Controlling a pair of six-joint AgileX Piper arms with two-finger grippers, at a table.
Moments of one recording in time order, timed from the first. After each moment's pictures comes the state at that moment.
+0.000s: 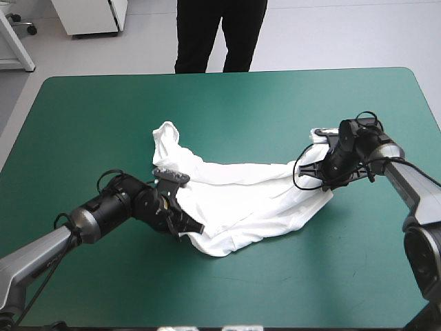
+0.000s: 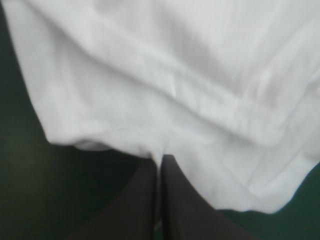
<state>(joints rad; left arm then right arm) -0.61 1.42 -0.95 -0.07 0.84 -0.18 0.18 1.72 -1.30 0.06 1.03 0.11</state>
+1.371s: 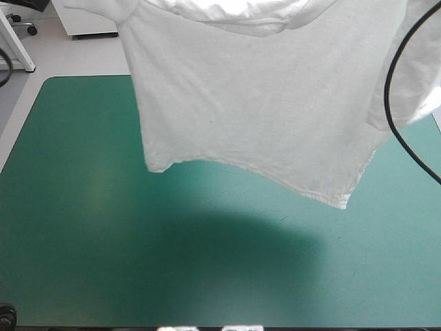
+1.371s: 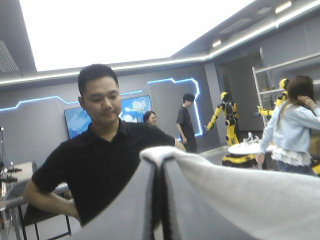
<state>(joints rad) -0.25 1.41 -2.46 -0.34 0.70 0.39 0.18 1.38 -2.52 0.24 0.74 -0.30</state>
